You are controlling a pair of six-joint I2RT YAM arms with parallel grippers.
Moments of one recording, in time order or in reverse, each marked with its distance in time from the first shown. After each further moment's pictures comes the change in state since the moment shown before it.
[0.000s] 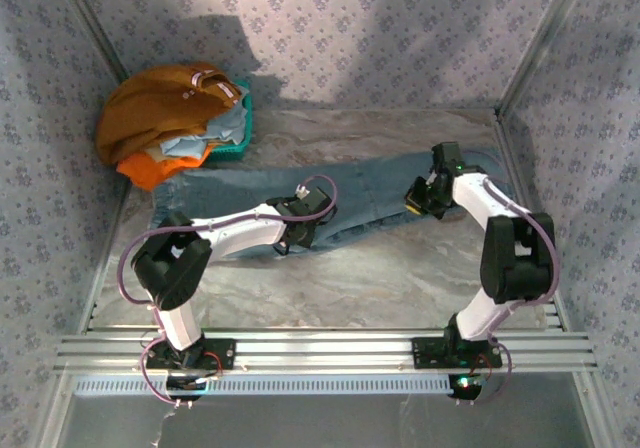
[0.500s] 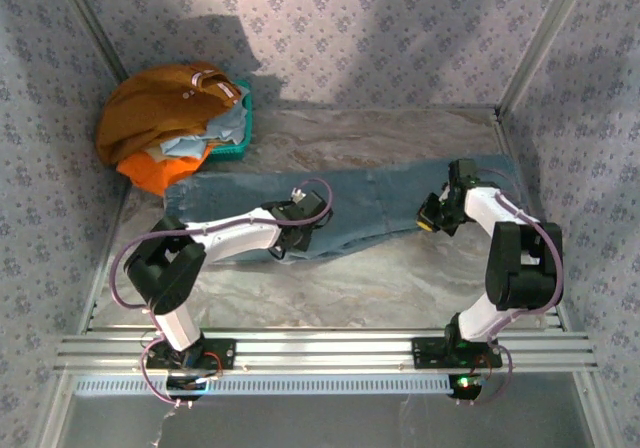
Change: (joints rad) left arm 0.000 -0.041 -0.072 0.031 0.008 -0.018; right arm -0.105 -0.037 -0.151 0.011 -0.044 -0.071
